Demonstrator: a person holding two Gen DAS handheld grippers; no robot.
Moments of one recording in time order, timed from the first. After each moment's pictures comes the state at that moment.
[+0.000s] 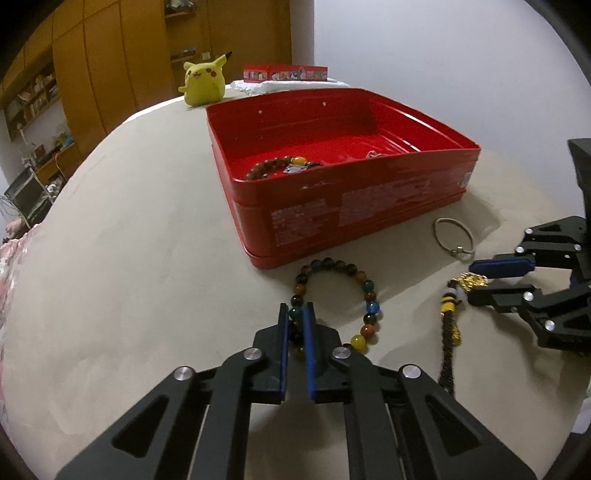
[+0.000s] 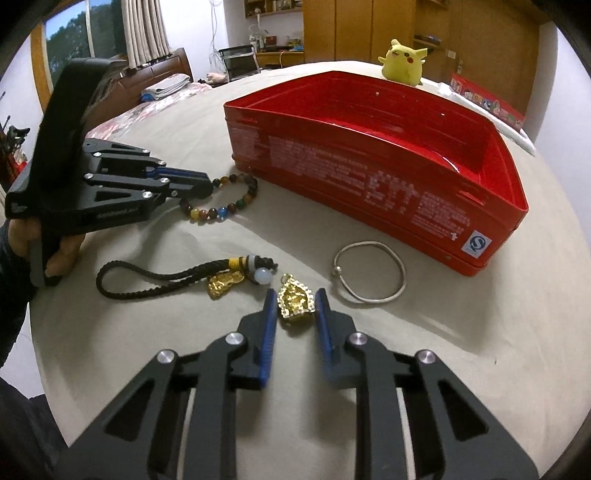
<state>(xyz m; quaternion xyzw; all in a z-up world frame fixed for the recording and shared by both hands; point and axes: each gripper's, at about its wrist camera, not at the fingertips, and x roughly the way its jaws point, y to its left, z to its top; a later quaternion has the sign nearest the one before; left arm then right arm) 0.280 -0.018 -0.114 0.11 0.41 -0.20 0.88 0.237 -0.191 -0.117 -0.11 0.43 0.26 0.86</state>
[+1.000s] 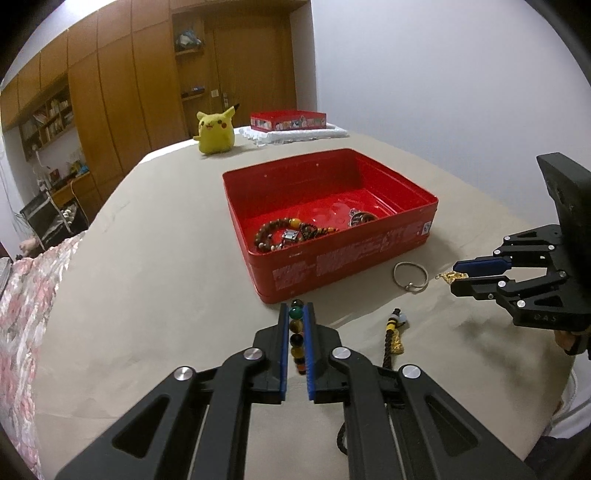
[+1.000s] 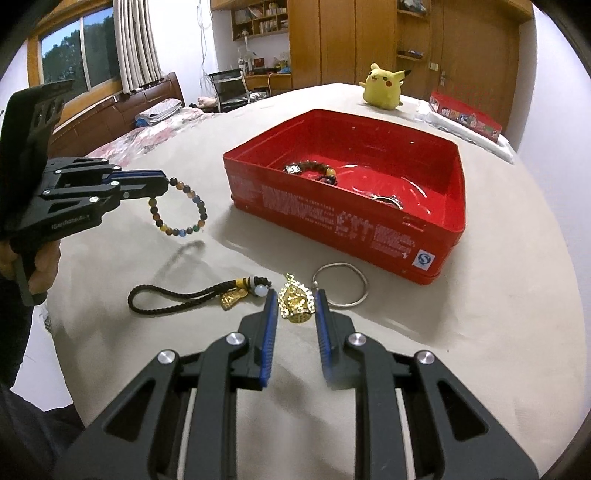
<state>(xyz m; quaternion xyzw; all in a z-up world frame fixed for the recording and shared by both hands) 0.233 -0.015 -0.044 0.11 0.34 -0.19 0.91 0.218 -0.213 -0.071 -0.08 0.40 0.24 0.88</state>
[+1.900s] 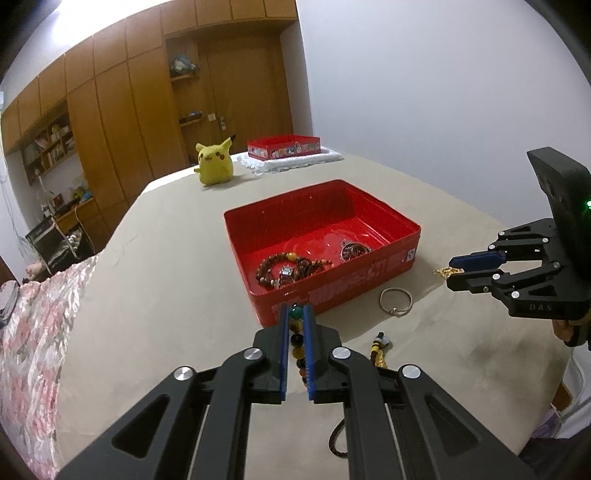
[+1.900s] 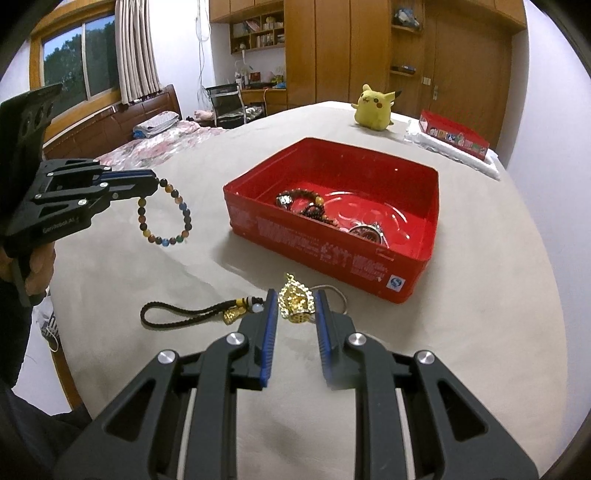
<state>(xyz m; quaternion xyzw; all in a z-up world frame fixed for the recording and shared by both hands) 0.217 -0.023 -0.005 0.13 0.30 -0.20 0.92 0.209 -0.222 -0.035 -0.09 0.36 0.23 0.90</state>
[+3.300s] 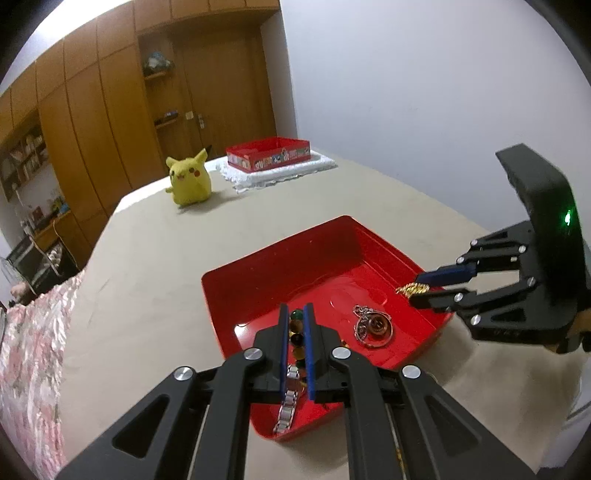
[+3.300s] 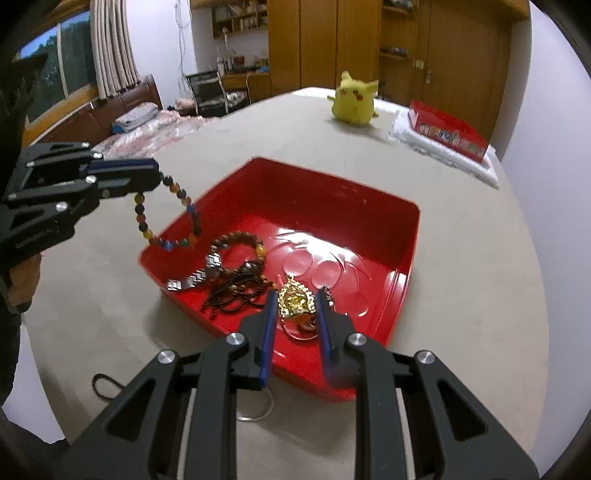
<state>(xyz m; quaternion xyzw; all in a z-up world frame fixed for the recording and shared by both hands) 0.355 -0.072 0.019 0.15 0.33 -0.23 0.90 0.349 -0.228 -0.028 -0.09 0.42 0.21 0.88</state>
